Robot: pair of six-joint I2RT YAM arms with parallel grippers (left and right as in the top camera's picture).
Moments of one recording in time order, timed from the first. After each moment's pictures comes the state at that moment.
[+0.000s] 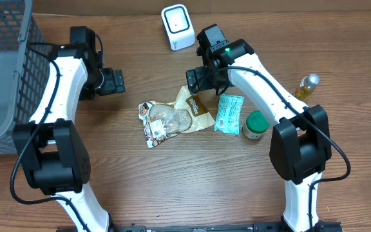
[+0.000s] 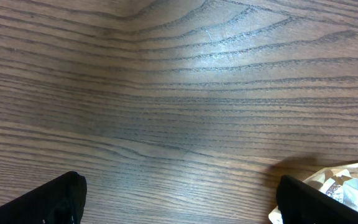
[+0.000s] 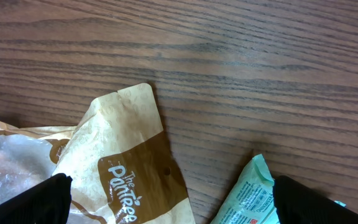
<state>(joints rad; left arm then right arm) 0.06 1.99 1.64 -1.05 0.02 -0.15 0.45 2.14 1.85 -0.99 -0.06 0.23</state>
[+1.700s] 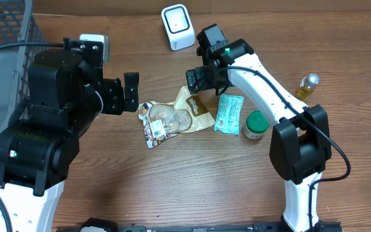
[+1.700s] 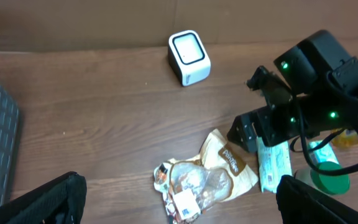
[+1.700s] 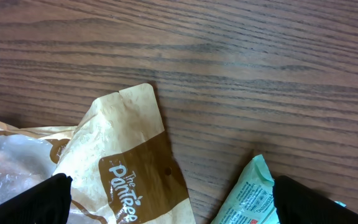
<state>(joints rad) -0.23 1.20 1.64 -1.08 0.01 -0.15 0.45 2.14 1.85 -0.99 -0.06 0.23</state>
